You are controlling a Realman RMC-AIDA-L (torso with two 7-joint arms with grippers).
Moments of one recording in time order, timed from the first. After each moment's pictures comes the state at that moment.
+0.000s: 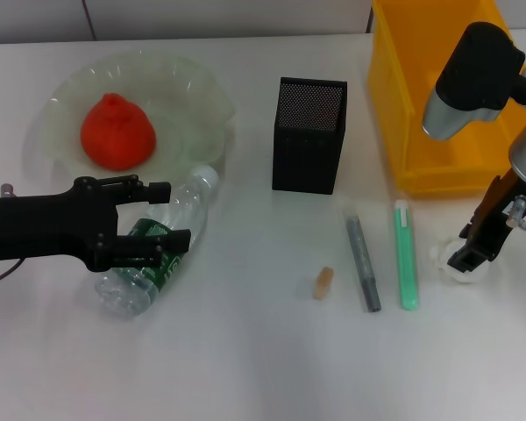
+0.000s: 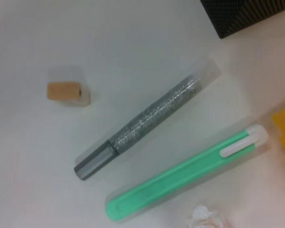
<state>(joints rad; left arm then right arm) -0.42 -2.05 0.75 0.79 1.97 1.75 -1.44 0.75 2.08 -1.34 -1.14 -2.79 -1.68 2.33</state>
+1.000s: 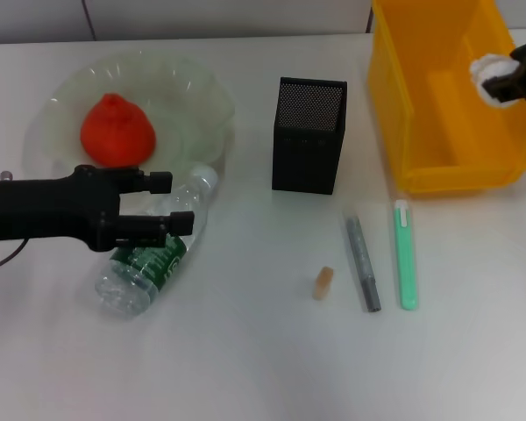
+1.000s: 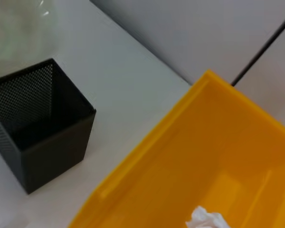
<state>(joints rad) -0.42 -2.07 0.78 0.94 1.97 1.76 -1.68 0.60 2.09 -1.17 -1.59 -2.79 -1.51 2.38</state>
